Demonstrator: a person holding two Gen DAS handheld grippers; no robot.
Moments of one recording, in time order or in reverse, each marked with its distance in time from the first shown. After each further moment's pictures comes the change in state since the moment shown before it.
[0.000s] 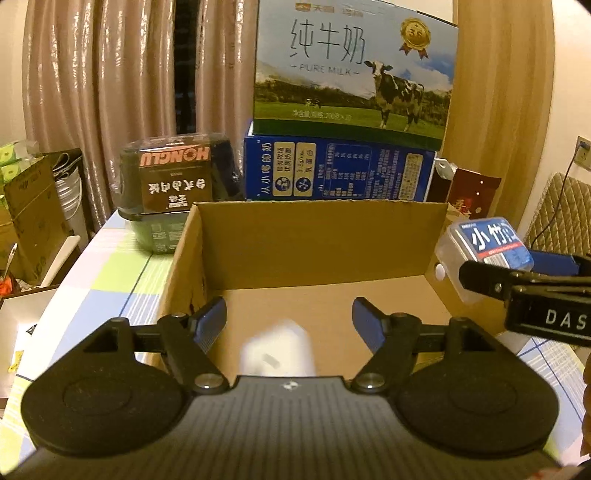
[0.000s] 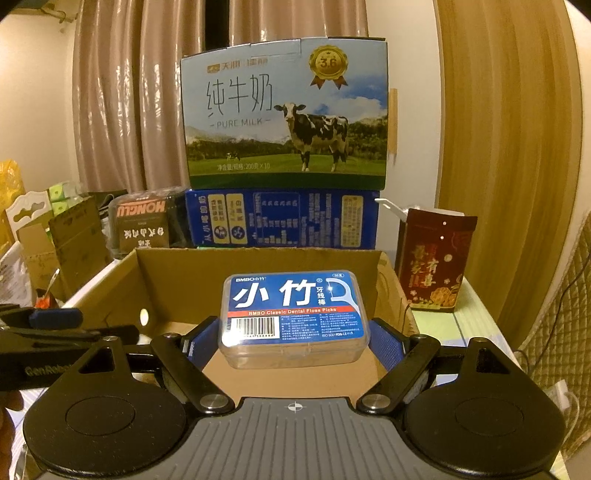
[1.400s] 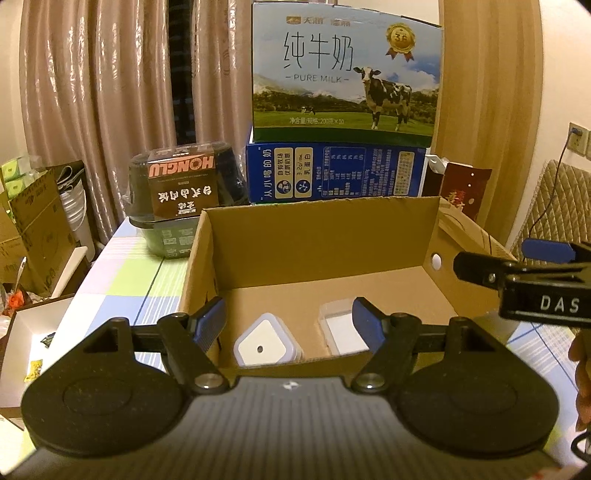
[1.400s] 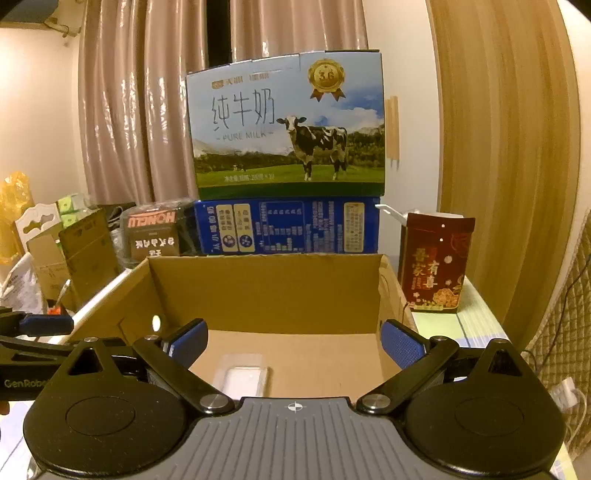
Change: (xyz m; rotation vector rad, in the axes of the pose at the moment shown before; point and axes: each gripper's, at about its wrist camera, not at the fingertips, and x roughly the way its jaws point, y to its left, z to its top) left arm -0.028 -0.001 -0.003 0.054 0.001 0.015; right arm -0.024 0.000 -0.005 0.019 -0.034 0.028
